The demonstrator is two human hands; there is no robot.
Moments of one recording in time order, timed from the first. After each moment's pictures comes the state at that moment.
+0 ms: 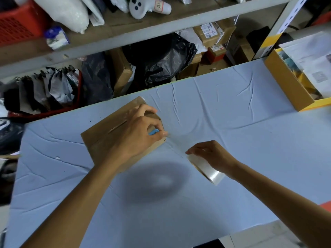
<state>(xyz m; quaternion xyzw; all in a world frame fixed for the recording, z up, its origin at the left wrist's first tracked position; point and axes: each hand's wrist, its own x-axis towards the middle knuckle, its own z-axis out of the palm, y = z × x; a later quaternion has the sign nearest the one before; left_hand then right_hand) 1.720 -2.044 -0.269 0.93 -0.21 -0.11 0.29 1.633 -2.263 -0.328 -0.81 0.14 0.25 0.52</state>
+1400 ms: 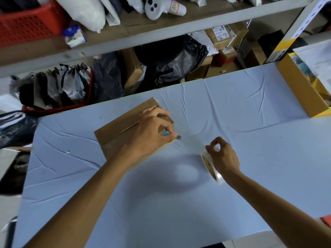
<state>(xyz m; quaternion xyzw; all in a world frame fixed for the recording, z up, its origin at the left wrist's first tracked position) 1.713 -2.042 -0.259 0.92 -0.20 -0.14 0.30 1.633 -2.244 -0.354 -0.85 0.33 0.12 0.39</state>
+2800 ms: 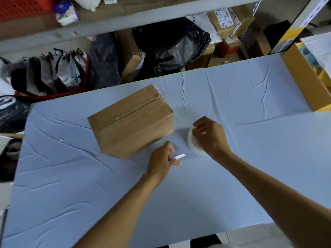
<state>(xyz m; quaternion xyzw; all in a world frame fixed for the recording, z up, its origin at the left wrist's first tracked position) 1.642 -2.061 -0.420 0.91 -0.04 -0.21 0.35 1.660 -2.235 -0.359 -0.89 0.17 0.05 0.43</state>
